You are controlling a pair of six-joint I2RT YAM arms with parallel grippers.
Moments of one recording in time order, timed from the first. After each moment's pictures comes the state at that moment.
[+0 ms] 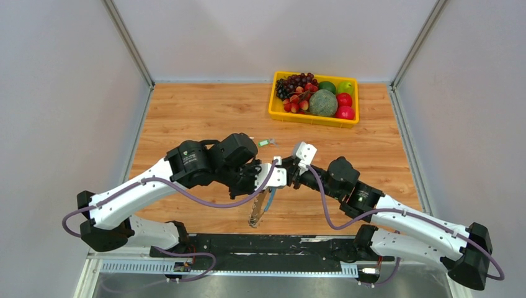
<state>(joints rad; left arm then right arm) -1.14 1.26 1.52 -1.19 0.20 0.42 1.01 0.87 0.65 0.21 -0.07 -0.09</state>
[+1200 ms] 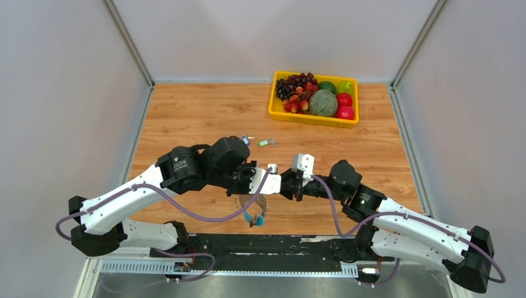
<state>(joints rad) -1.15 1.18 1.43 -1.09 0.13 0.58 1.01 0.83 0.61 0.21 -0.37 -0.05</state>
